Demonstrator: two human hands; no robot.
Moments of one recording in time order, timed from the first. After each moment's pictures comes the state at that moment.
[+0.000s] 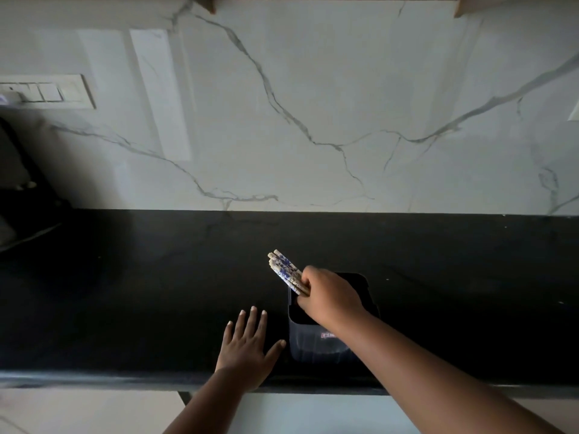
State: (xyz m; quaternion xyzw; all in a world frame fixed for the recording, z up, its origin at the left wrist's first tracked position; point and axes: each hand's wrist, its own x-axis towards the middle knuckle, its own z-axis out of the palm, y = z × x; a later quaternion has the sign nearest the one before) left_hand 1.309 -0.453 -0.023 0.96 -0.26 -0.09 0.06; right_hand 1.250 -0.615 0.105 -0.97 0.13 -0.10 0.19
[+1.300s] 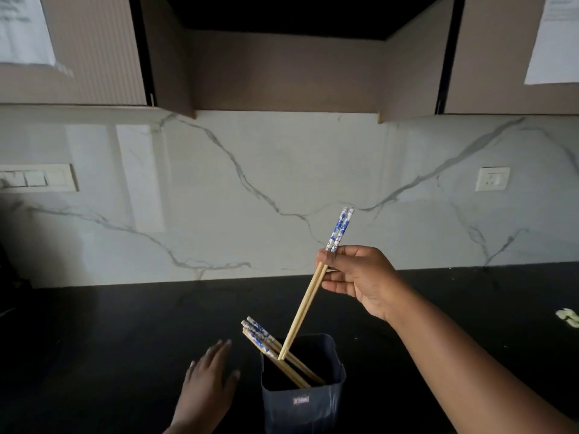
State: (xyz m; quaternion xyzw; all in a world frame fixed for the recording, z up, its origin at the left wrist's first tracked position) left_hand 1.334 -0.442 0.050 0.93 -0.28 0.06 0.24; right_hand 1.182 -0.667 0.266 -0.66 0.13 -0.21 0.71
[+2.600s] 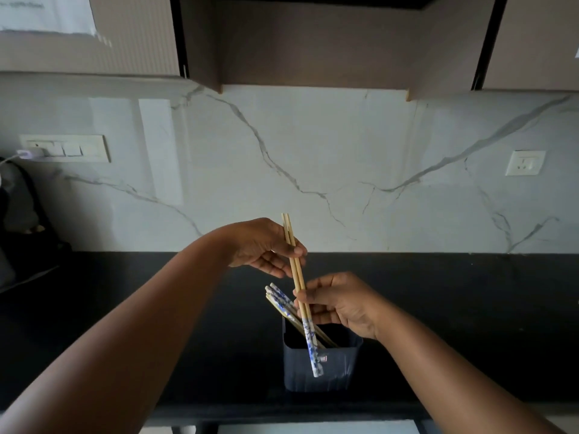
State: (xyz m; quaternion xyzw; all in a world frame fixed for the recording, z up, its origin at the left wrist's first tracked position) left_hand 1.320 -0.469 0.284 0.77 -0.37 -0.32 0.41; right_hand 1.185 -0.615 0.205 -0.72 0.09 -0.01 0.69
